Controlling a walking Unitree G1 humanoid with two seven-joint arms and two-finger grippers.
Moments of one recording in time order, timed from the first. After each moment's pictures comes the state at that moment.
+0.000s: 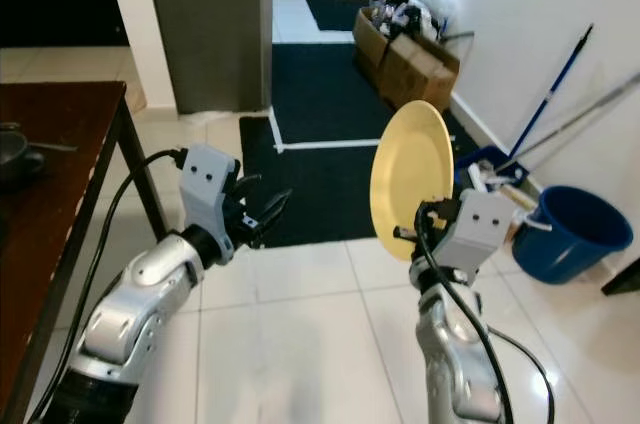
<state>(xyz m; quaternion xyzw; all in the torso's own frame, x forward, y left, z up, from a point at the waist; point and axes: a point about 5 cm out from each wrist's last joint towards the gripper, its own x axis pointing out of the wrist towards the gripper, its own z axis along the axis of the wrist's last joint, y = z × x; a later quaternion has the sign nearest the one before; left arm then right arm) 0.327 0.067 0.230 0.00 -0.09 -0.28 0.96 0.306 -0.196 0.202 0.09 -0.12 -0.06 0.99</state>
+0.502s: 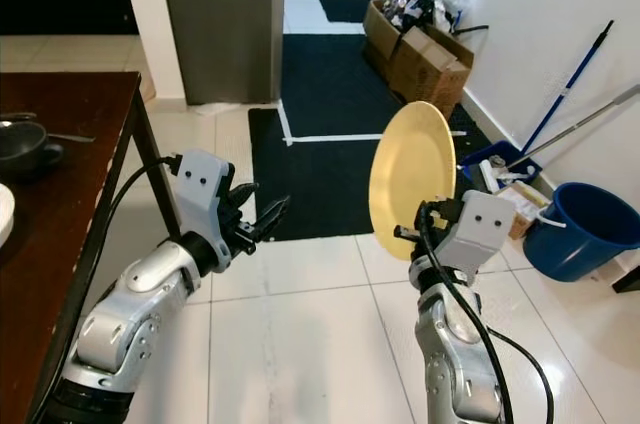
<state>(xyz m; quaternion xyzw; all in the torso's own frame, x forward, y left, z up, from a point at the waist) 0.316 0.061 0.228 -0.03 -0.07 -0.31 0.95 0.304 -0.209 0.202 0.12 -0.13 -0.09 0.98</state>
